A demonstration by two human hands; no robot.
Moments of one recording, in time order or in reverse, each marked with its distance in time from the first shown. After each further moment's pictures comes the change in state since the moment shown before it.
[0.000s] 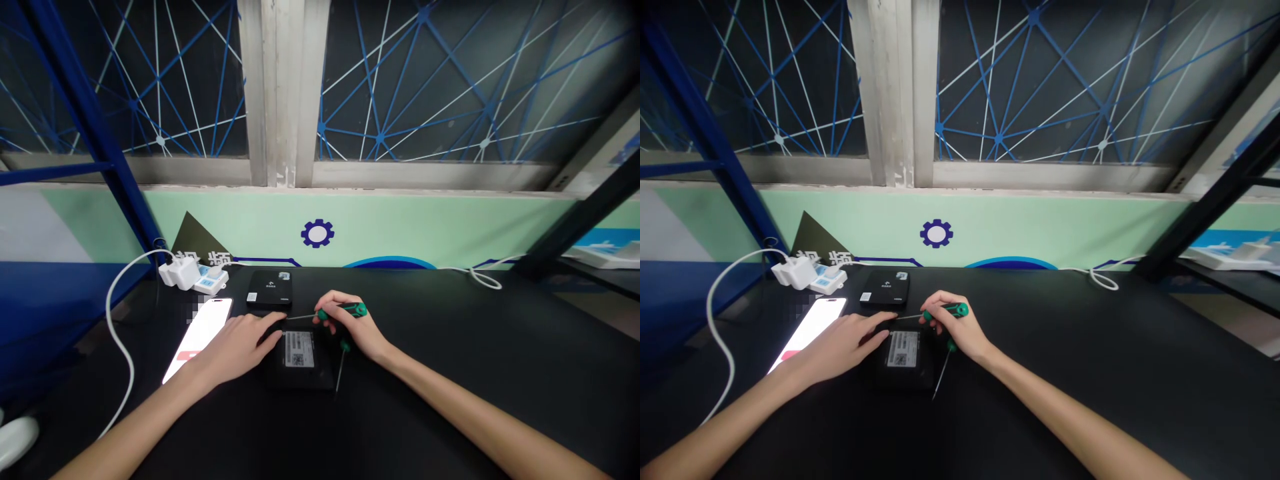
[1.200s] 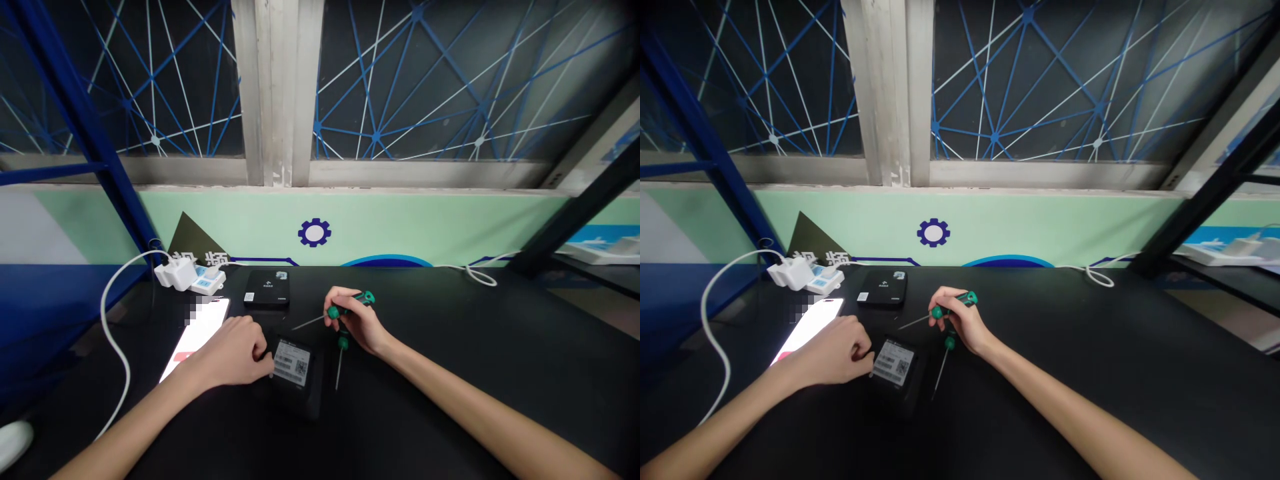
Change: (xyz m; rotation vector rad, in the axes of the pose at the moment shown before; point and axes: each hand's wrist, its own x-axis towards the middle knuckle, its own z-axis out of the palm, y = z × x) left_hand 0.001 -0.004 0.007 -0.018 -0.025 0.082; right_hand 0.004 0.003 -0.010 0.290 0.002 -0.025
